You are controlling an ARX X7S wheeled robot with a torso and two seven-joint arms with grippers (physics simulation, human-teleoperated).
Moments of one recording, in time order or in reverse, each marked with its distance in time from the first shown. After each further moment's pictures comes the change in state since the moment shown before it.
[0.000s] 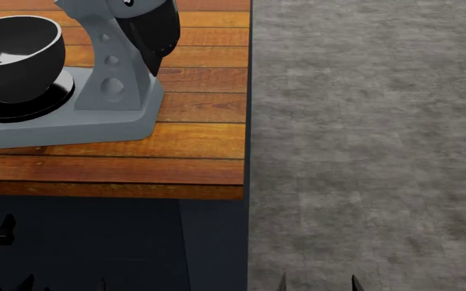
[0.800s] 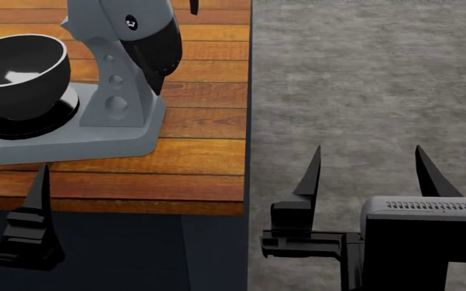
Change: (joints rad) left arm -0.375 -0.167 -0.138 0.970 -0.437 -1.150 -0.185; right arm 0.341 0.094 0.036 -0.916 0.082 1.055 0.069
